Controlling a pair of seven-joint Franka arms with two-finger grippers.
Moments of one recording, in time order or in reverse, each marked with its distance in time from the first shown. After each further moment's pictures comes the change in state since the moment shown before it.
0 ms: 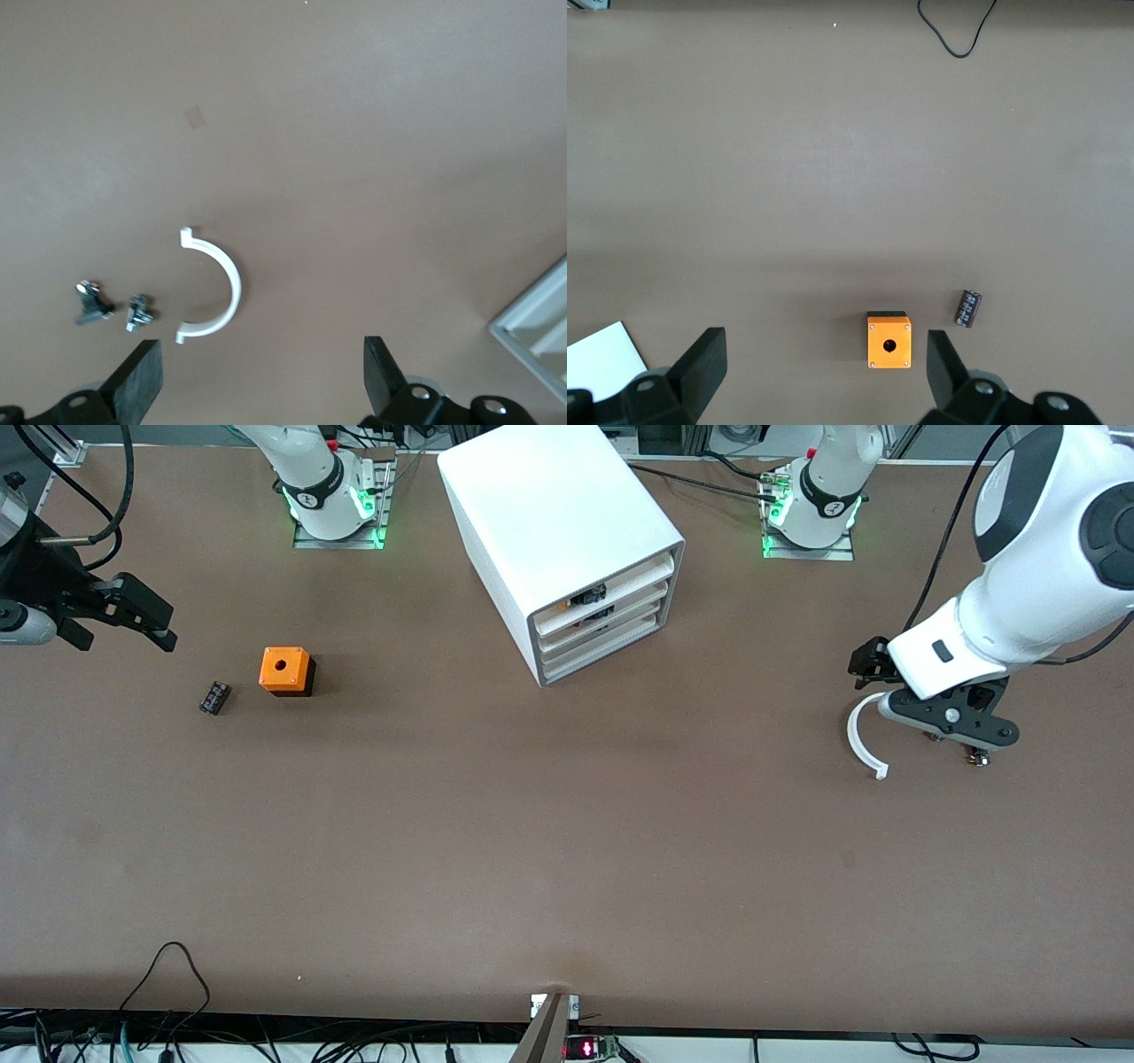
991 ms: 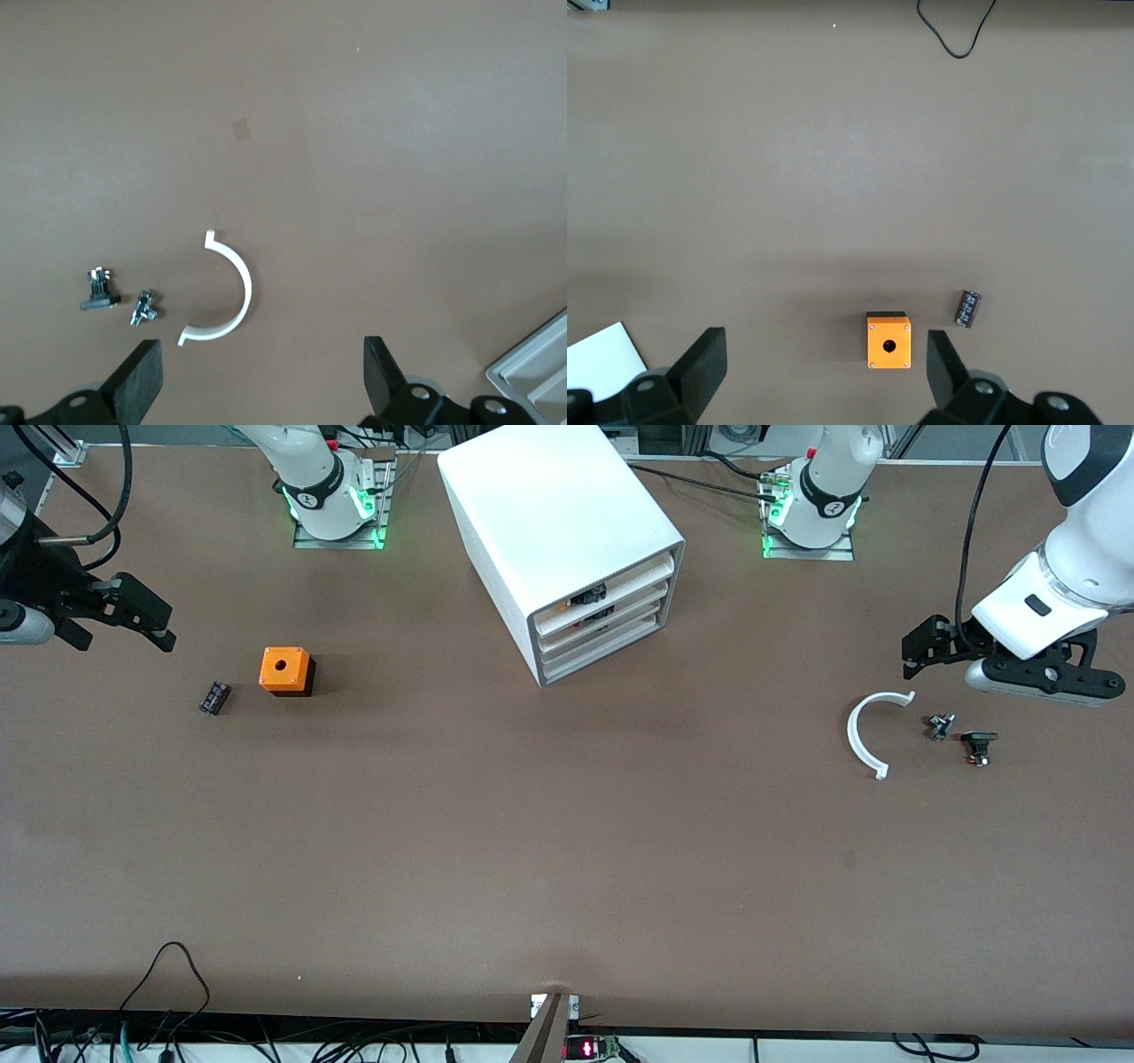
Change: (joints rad) left arm -0.150 -0.157 0.253 -0.158 -0.047 0.132 -0.030; right arm 0.001 0.001 -0.002 0.000 0.000 0.000 0.000
